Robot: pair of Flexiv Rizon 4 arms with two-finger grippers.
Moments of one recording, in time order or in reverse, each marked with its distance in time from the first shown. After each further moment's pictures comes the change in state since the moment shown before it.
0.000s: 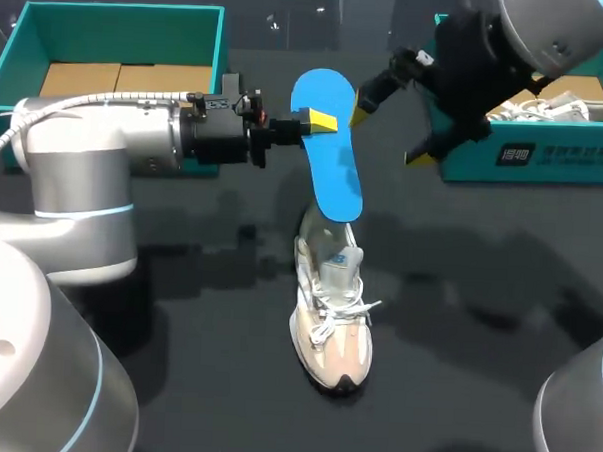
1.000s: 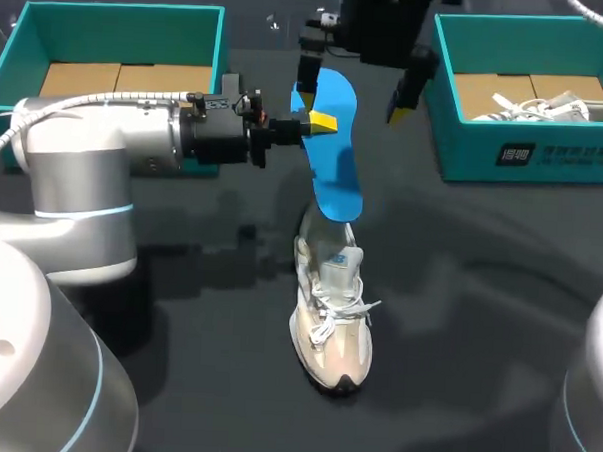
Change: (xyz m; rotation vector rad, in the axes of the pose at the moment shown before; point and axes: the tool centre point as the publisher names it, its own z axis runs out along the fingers) left arm 0.000 0.000 0.000 0.000 0.000 0.000; right arm 0.054 -0.002 -0.011 -0.057 -0.497 -0.100
